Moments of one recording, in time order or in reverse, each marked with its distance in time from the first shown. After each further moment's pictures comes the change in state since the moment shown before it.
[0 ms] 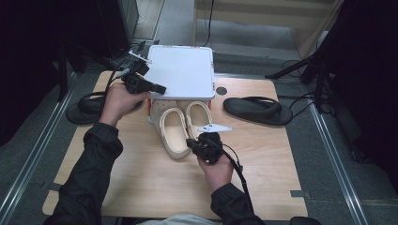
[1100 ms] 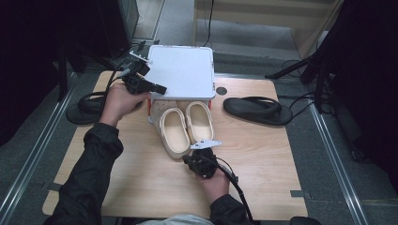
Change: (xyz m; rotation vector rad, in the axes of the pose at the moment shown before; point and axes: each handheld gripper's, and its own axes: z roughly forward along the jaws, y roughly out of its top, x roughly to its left) left arm -0.001 0.000 0.001 -0.002 0.000 0.004; right arm 0.006 -0.043 0.024 0.107 0.021 -0.081
